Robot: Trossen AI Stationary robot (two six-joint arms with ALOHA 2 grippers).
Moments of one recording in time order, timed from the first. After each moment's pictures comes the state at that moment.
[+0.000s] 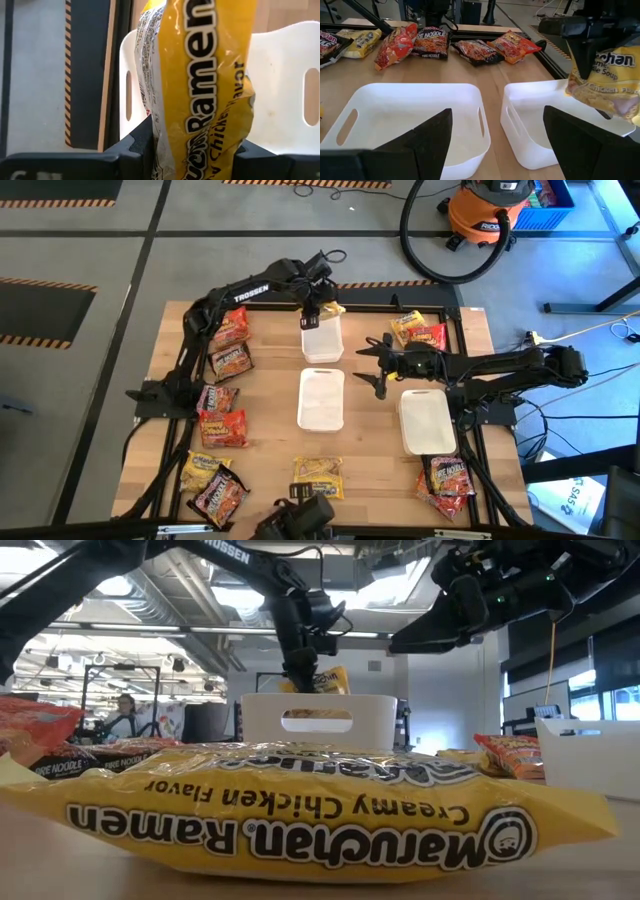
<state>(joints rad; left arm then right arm) 0.61 2.14 2.02 -1.04 0.05 0.51 -0.15 1.16 0.51 0.36 0.03 -0.12</state>
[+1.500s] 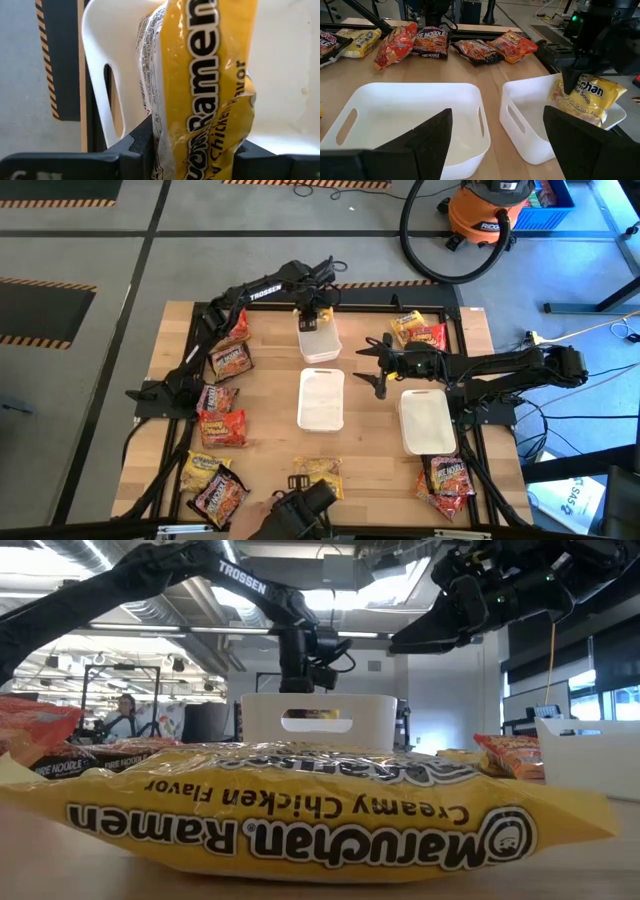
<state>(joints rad) 0.64 2.32 2.16 -1.19 0.01 0.55 -0.15 1.16 0.51 0.36 0.03 -0.12</state>
